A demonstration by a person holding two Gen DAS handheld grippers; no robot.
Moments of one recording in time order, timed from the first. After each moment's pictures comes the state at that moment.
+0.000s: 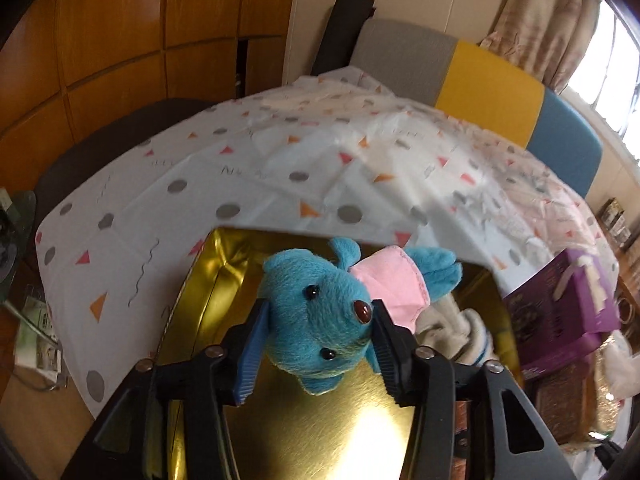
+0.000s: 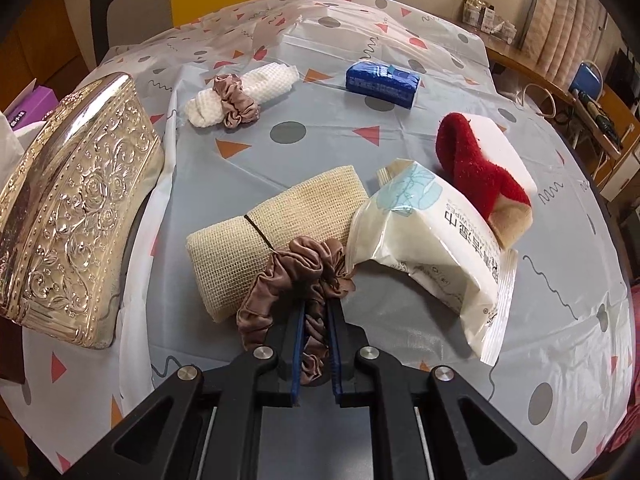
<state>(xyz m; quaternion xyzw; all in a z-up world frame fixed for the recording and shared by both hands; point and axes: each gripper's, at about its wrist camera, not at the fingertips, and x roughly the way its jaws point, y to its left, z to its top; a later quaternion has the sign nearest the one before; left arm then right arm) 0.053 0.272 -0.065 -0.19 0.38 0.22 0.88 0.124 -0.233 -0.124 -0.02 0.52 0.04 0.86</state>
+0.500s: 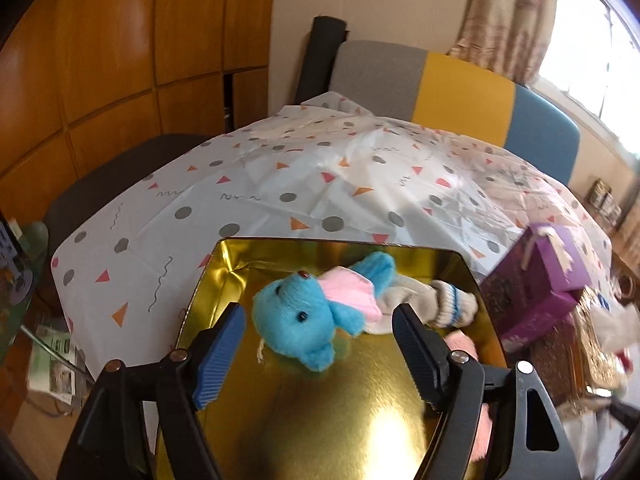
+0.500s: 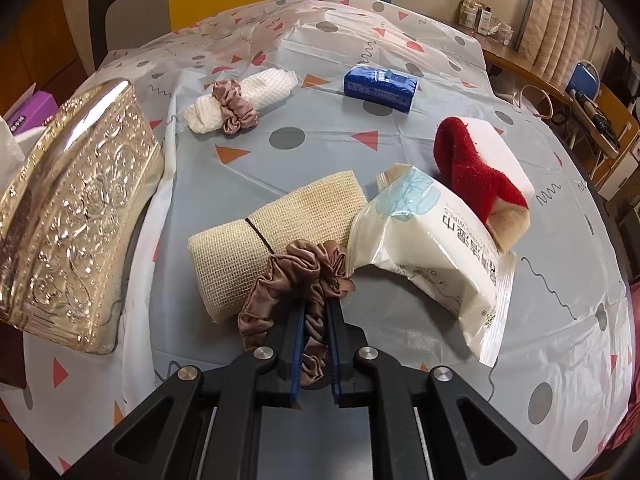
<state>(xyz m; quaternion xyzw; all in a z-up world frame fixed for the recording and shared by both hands) 0.012 0.236 -0.039 -0.13 0.34 0.20 0.91 0.125 -0.238 -0.119 -0.01 0.51 0.04 0.86</state>
